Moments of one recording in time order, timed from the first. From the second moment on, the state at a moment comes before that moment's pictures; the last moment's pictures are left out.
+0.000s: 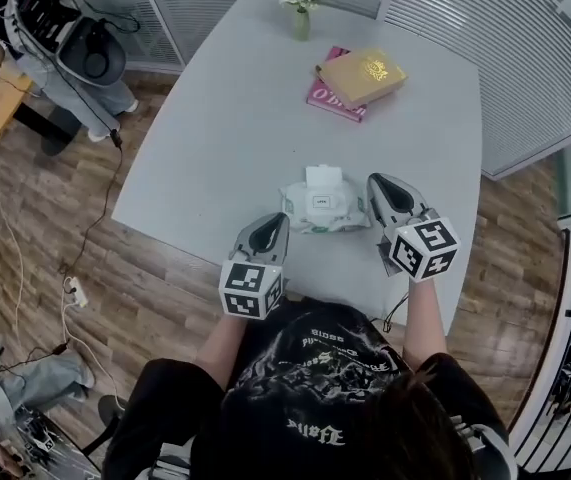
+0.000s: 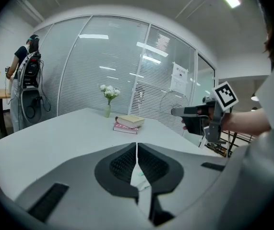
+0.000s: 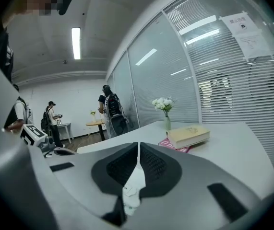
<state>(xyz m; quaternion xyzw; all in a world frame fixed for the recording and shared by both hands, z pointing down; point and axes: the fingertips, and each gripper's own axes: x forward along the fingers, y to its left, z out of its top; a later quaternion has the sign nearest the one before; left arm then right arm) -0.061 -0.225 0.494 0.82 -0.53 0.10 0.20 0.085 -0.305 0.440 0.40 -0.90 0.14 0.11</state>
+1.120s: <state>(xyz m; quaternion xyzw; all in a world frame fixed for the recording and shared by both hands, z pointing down) -0.060 -0.248 0.507 0.79 -0.56 0.14 0.22 -0.004 -0.391 0.531 0.08 -0.91 0.20 0.34</state>
